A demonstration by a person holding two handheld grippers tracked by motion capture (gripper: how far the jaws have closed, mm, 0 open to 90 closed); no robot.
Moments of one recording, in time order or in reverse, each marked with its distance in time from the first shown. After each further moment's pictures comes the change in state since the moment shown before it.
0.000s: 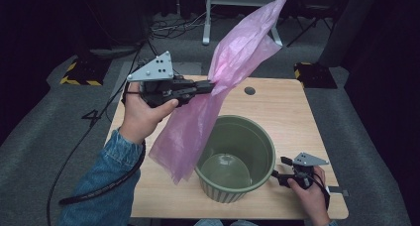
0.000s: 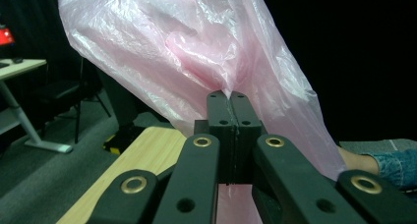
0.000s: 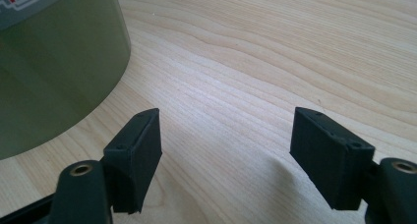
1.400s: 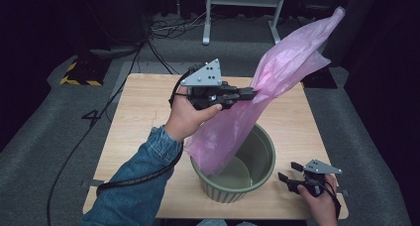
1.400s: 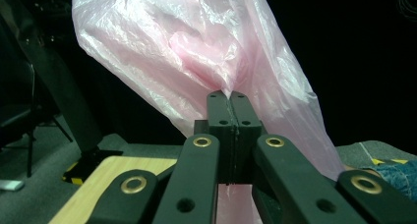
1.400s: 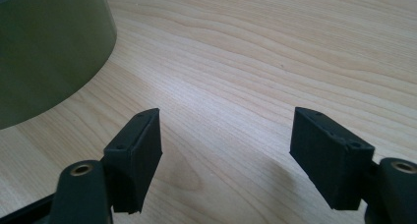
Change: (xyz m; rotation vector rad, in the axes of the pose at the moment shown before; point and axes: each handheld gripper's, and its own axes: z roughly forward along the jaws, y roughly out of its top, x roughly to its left) left arm -0.010 -0.015 0.084 -0.036 -0.130 0.015; right arm -0.005 -0.018 -0.024 -0.009 -0.045 0.037
